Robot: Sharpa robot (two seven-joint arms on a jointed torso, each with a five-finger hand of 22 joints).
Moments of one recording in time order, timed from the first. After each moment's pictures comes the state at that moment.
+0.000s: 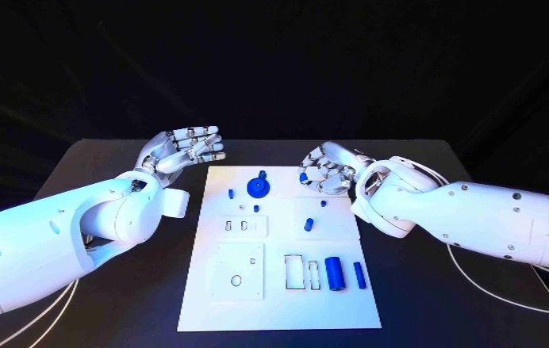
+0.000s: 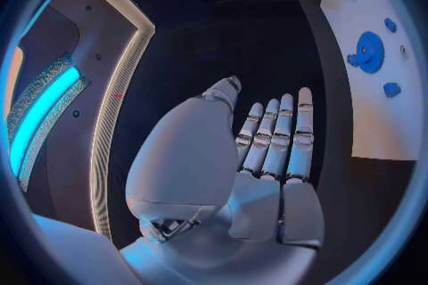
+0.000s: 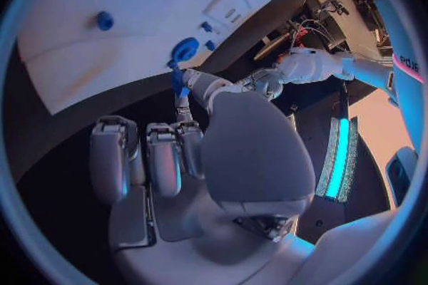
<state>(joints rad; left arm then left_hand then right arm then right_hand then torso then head) 1.14 -0.93 0.03 1.57 -0.06 -0.36 0.42 1.53 -0.11 0.20 0.27 0.28 0.76 0.20 0.13 0.10 0.87 0.22 0.07 0.06 0.86 0.19 0.15 0.16 0.17 0.85 0.28 0.20 0.07 1.29 -0.79 -0.17 1.59 -1.19 -0.48 -0.17 1.41 -0.16 0.50 0.15 0.19 1.01 0.11 0.27 0.34 1.46 0.04 1.45 1.31 1.47 -0.03 1.54 1.31 0.05 1.46 0.08 1.43 1.31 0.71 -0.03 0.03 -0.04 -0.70</state>
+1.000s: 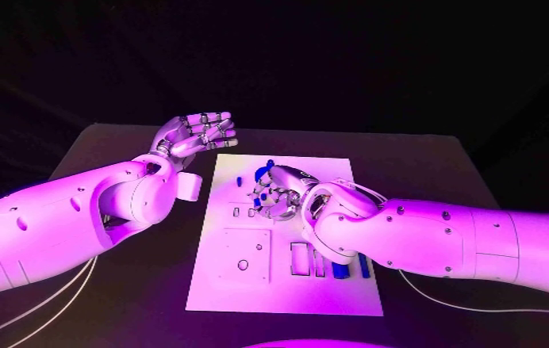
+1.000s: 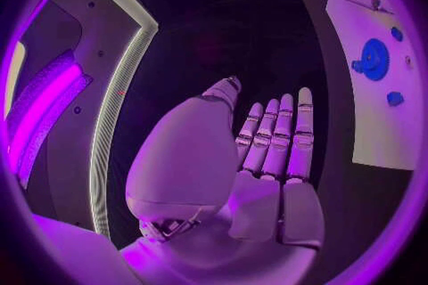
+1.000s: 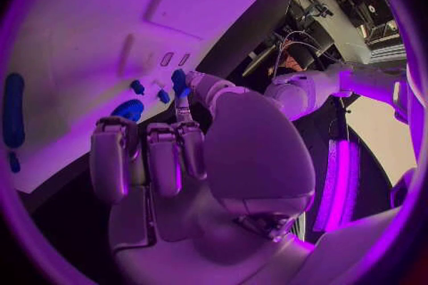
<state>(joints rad) 1.14 -0.90 0.03 1.55 -0.05 -0.35 0.42 1.53 -0.11 0.21 0.27 0.27 0.76 0.20 0.13 0.10 0.87 0.22 0.07 0.06 0.86 0.19 0.15 0.16 0.17 0.85 0.28 0.20 0.07 1.19 -0.55 -0.18 1.60 -1.26 -0.49 -0.37 1.37 -0.15 0.51 0.15 0.20 1.01 0.11 0.27 0.34 1.47 0.04 1.45 1.31 1.46 -0.03 1.54 1.31 0.05 1.46 0.08 1.43 1.31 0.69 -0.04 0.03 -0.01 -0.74</state>
